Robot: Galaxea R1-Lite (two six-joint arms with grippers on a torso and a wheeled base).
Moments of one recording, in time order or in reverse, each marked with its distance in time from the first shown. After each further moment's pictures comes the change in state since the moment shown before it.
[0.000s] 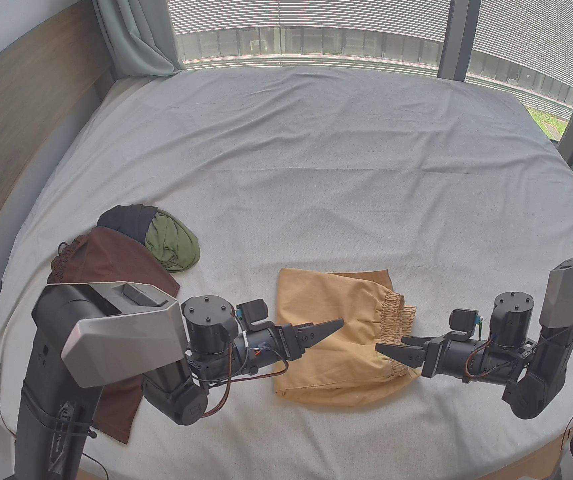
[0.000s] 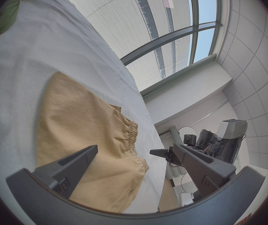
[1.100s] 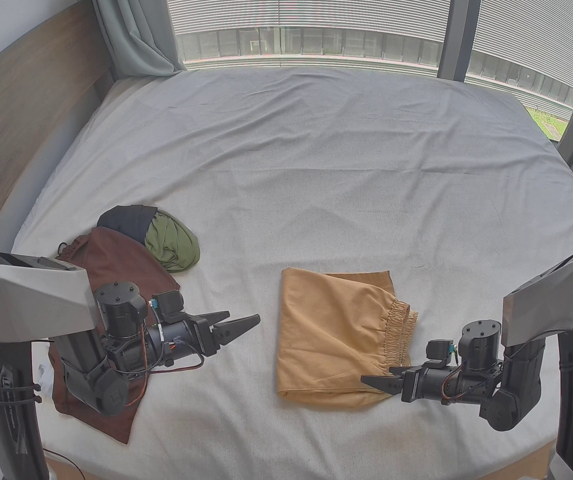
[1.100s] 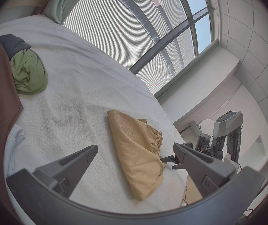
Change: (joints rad) left arm 0.265 -0.213 0.329 0.000 -0.079 0.286; right arm 0.033 0.230 -0.028 -0.013 -0.047 -0.031
